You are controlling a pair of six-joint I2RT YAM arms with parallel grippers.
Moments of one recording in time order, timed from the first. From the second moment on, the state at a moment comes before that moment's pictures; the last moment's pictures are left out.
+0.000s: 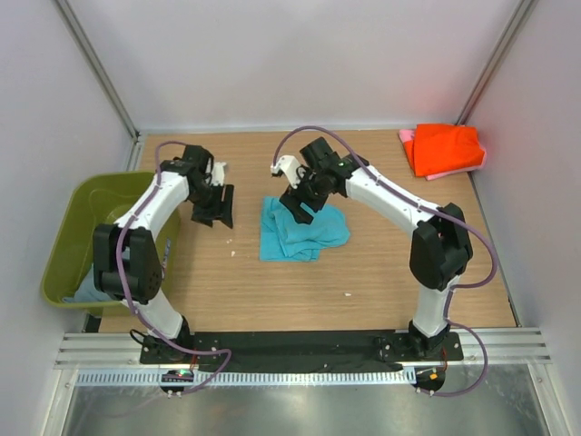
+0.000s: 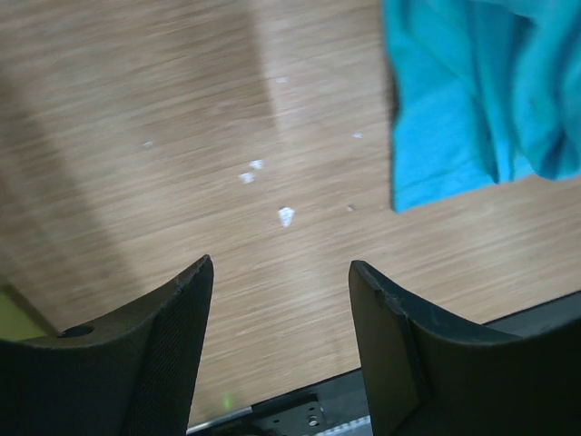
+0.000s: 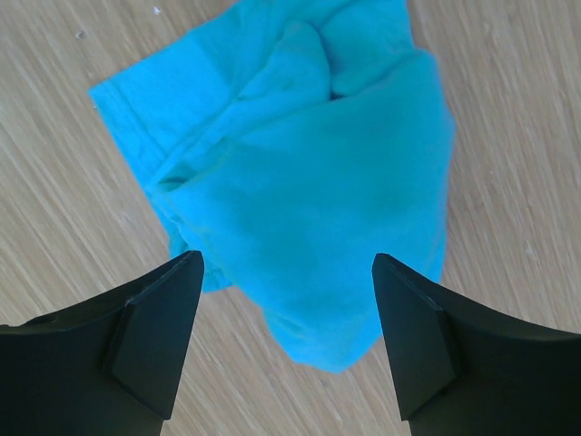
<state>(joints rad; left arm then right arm) -0.22 1.68 1.34 -0.93 0.24 -0.04 0.63 1.86 1.61 -0.76 -0.26 -0.42</state>
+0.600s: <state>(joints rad) -0.10 1.61 1.33 -0.92 0.25 -0.10 0.74 2.10 1.71 -0.68 -0.28 -0.42</state>
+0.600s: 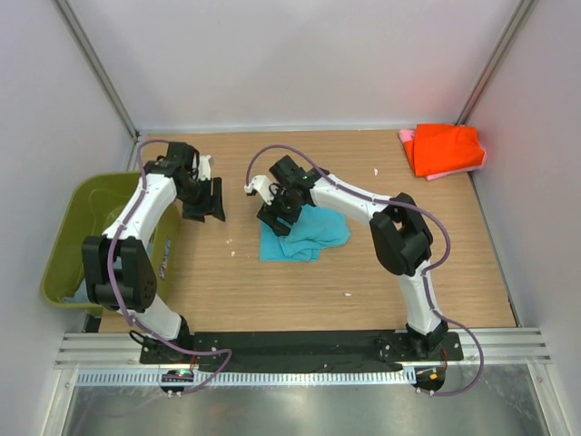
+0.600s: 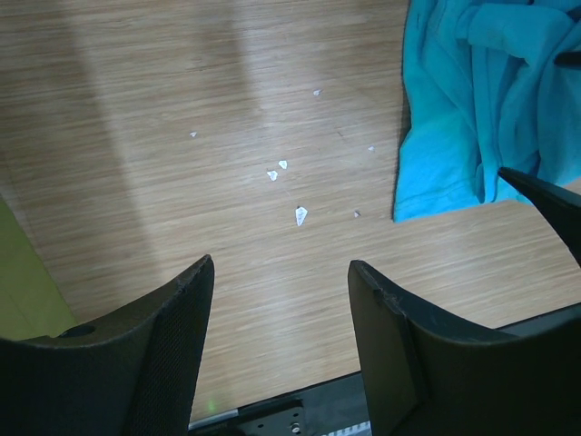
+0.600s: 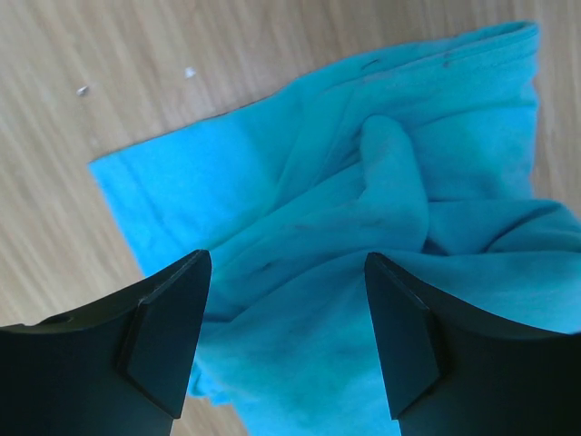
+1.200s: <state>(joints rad) -0.08 1.61 1.33 -0.91 0.27 -0.12 0.75 2.12 1.72 -0.57 -0.08 -0.43</state>
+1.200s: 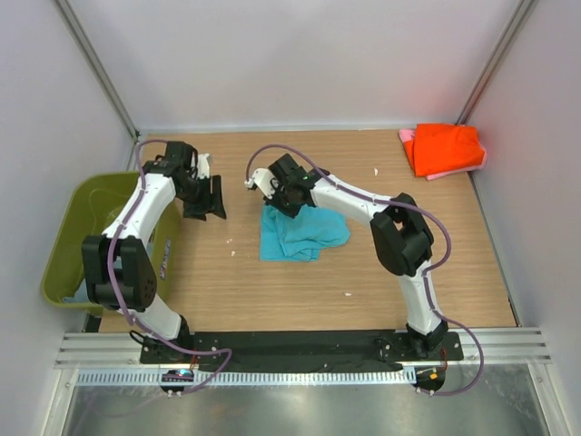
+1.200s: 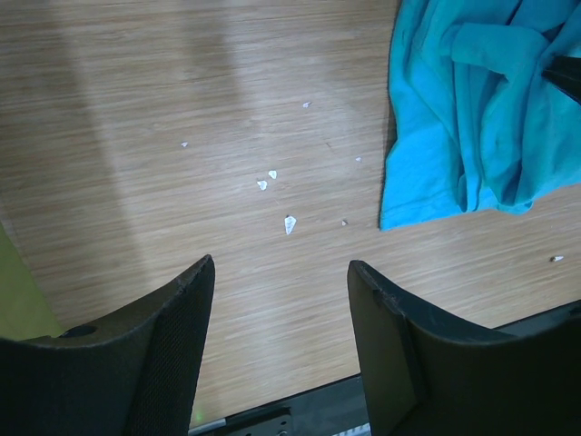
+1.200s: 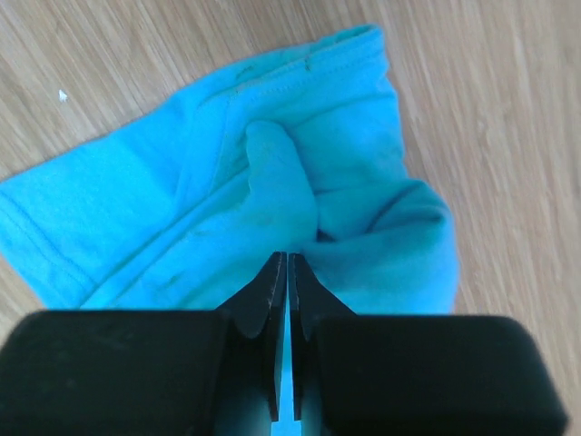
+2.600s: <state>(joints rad) -0.07 1.58 1.32 -0.87 0.28 -0.14 0.76 2.16 1.76 -0.59 -0.12 -0.42</state>
